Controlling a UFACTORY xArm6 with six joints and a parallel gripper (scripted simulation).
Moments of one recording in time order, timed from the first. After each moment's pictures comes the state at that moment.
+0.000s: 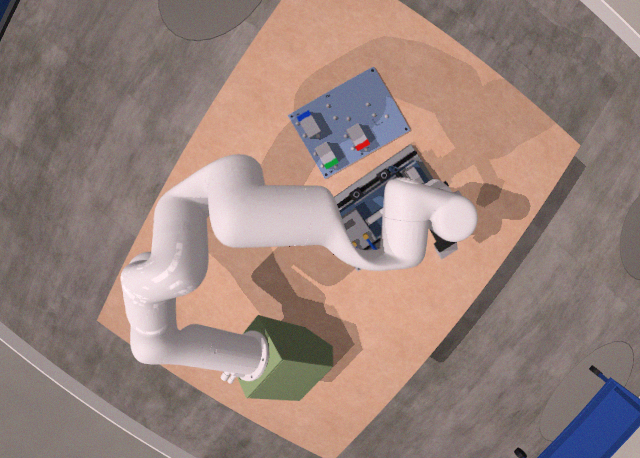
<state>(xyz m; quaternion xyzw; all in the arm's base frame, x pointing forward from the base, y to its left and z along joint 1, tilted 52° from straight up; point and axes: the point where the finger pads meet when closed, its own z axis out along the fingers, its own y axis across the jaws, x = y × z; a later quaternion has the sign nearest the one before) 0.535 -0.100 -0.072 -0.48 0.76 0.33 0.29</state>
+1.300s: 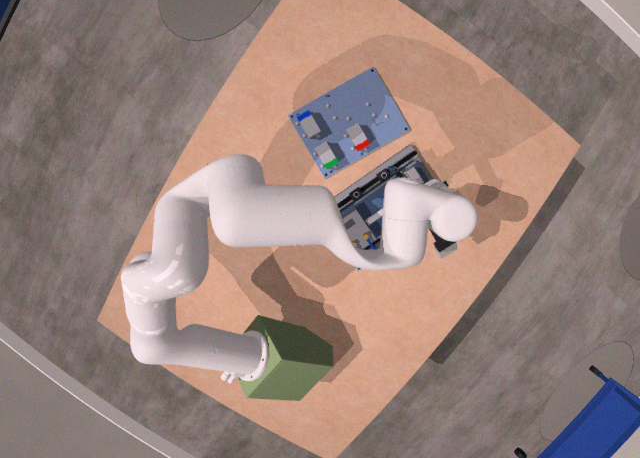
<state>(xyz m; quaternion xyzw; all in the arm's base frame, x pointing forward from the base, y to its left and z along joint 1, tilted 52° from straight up) 0.535 -0.099 -0.073 -0.48 0.76 0.33 0.29</state>
